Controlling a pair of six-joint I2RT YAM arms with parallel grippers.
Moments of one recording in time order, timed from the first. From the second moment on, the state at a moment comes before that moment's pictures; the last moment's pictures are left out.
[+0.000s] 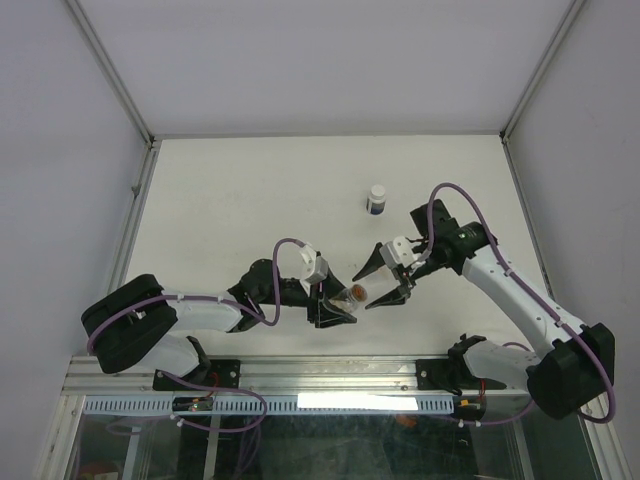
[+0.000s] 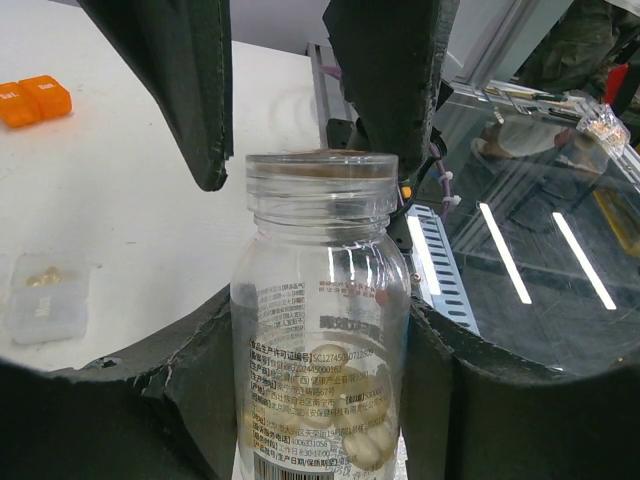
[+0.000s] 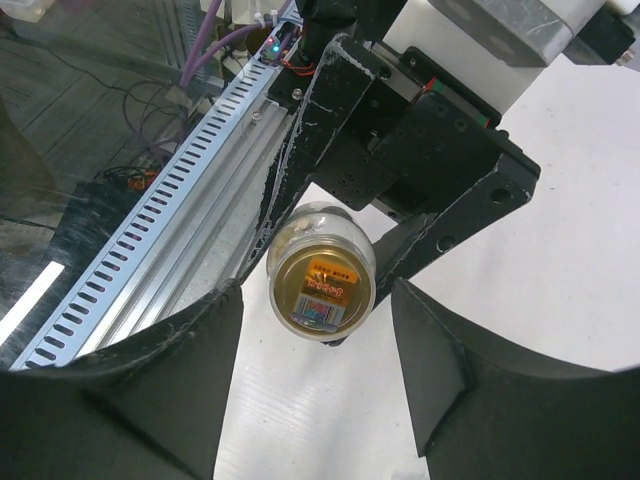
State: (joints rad) left arm -0.96 1.41 0.39 1.06 0.69 -0.26; right arm 0.48 1.14 0.95 -0.99 -1.32 -1.33
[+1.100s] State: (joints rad) left arm -0.96 1.34 0.35 0.95 0.34 -0.20; right arm 0.54 1.21 0.93 -0.52 -1.07 -0.61
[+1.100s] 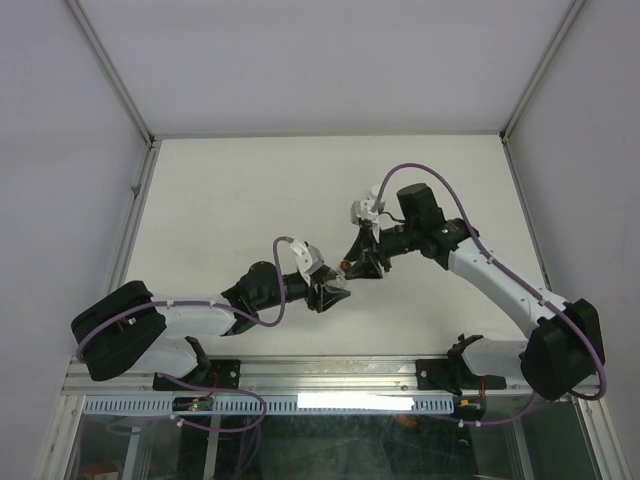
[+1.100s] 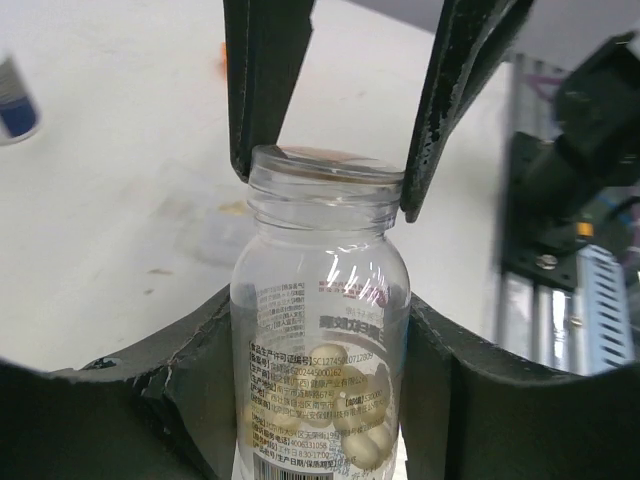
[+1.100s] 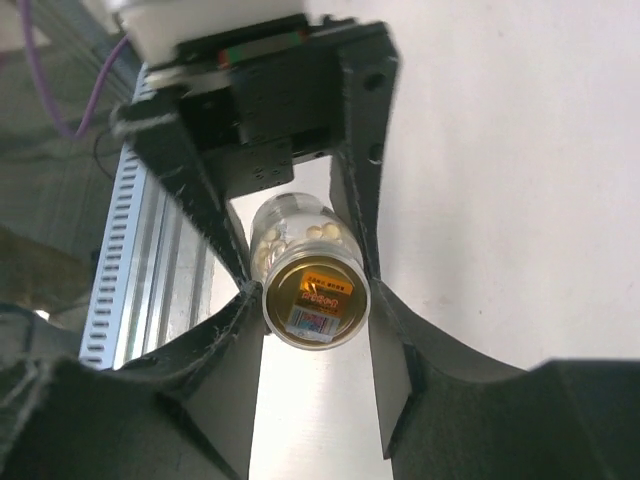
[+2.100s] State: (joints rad) left arm -0.96 1.39 0.34 1.00 0.41 -0.09; right arm 0.47 1.19 0.99 -0.66 -1.07 -0.66
